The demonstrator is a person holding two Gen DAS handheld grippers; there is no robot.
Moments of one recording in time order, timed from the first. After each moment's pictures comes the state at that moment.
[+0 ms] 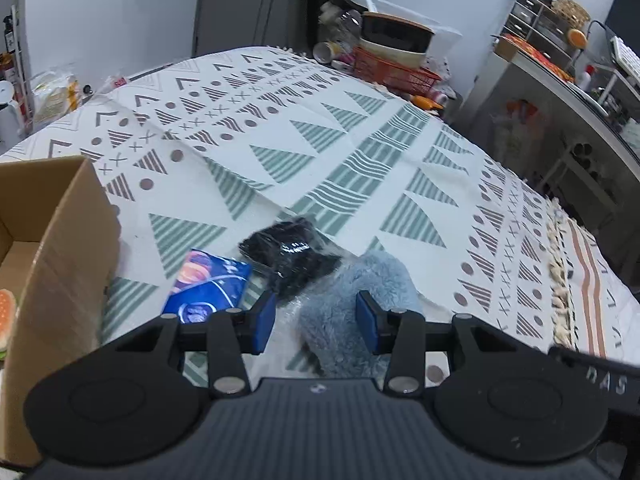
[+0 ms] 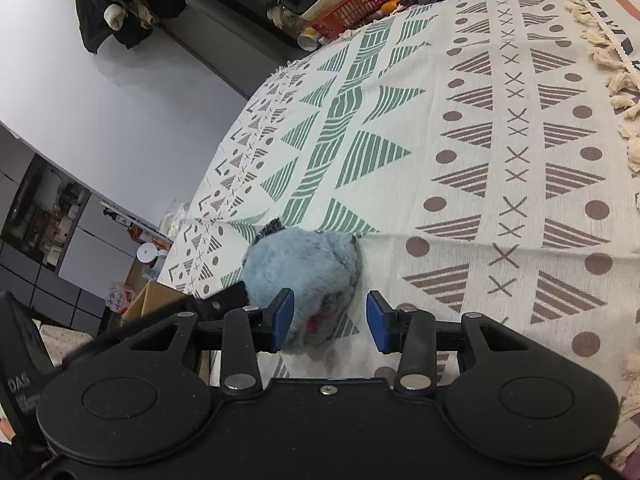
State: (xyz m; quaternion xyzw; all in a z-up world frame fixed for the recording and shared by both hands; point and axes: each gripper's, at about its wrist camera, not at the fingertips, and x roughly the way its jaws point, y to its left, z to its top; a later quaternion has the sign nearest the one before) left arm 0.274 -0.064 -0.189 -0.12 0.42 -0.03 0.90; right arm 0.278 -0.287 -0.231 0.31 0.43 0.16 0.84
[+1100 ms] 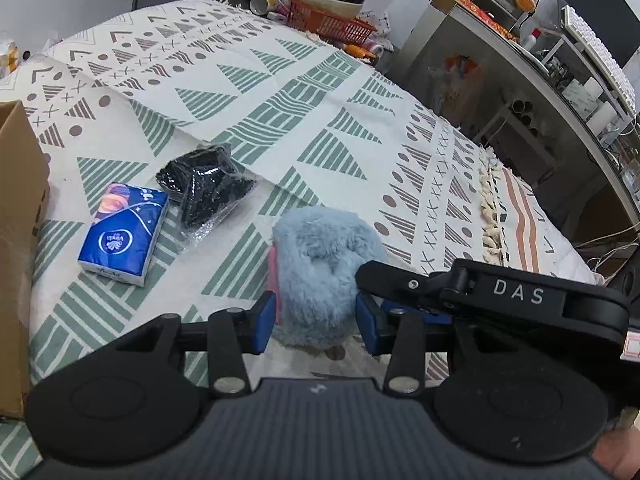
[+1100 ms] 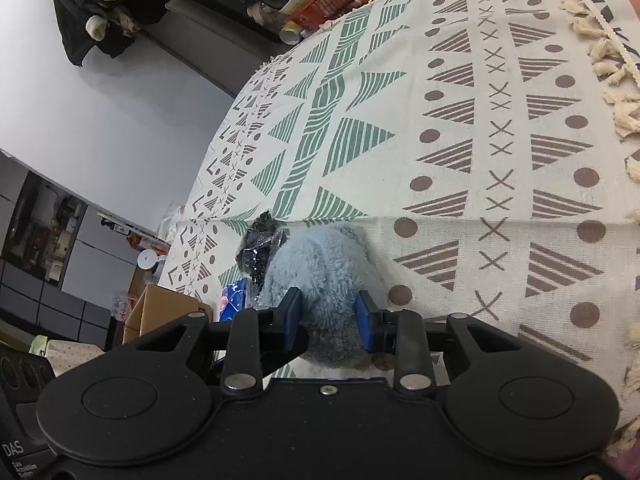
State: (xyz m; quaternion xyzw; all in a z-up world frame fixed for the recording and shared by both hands) left arm 0.252 -0.087 -0.196 -0.14 0.46 -0.13 0.86; right arm 0.273 -0.289 -0.238 0.33 0.45 0.15 0.82
